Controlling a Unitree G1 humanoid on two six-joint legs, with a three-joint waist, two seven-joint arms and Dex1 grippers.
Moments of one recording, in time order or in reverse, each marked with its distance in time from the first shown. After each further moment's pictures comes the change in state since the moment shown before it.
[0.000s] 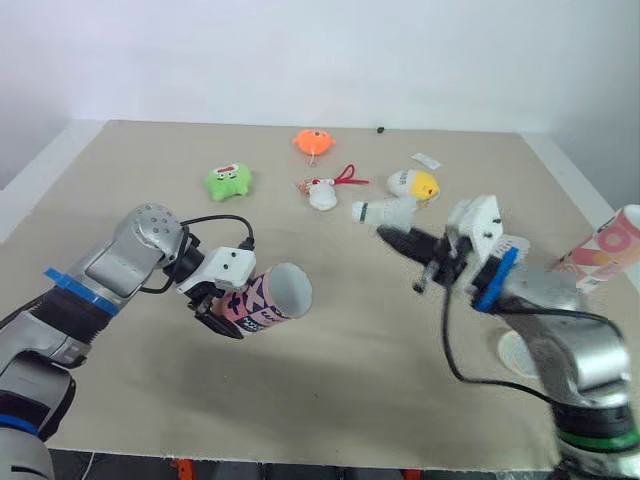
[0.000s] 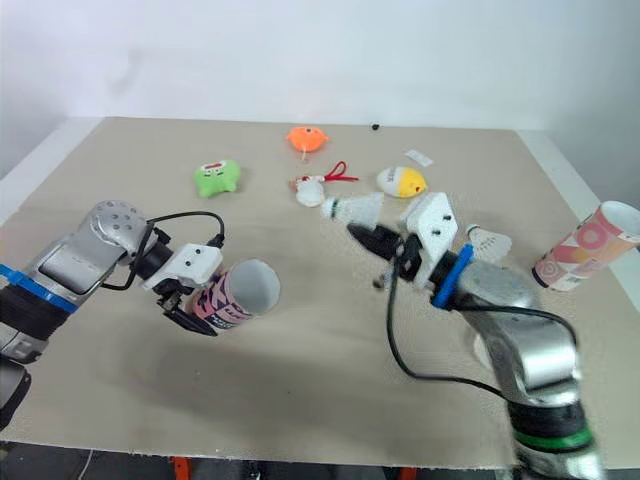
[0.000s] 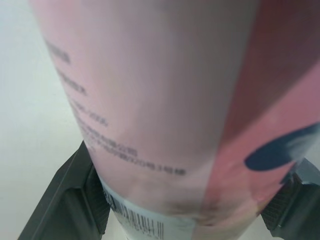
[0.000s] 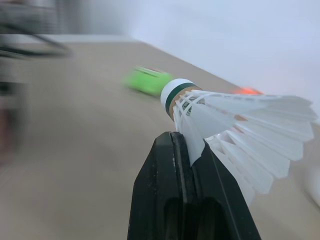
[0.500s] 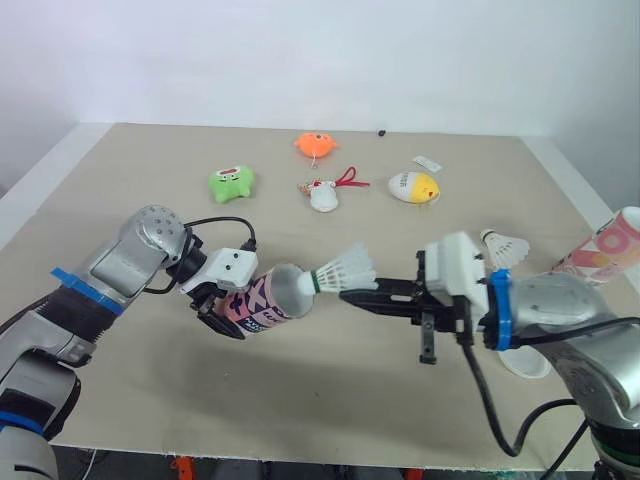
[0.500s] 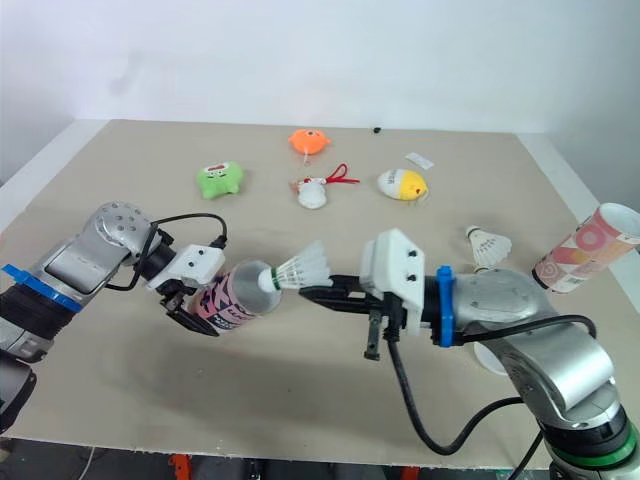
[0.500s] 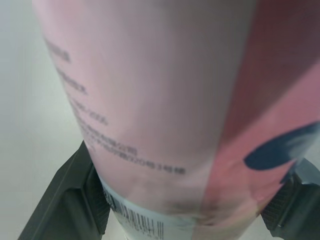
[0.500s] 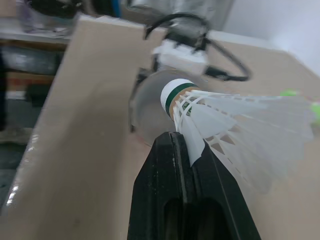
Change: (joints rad) left arm -0.004 -0.024 -0.003 0.027 0.010 -0.008 -0.005; right arm -0.065 -0.089 0.116 -0.180 0.135 0.096 0.110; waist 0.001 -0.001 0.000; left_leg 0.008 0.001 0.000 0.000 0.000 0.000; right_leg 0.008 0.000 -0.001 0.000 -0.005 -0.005
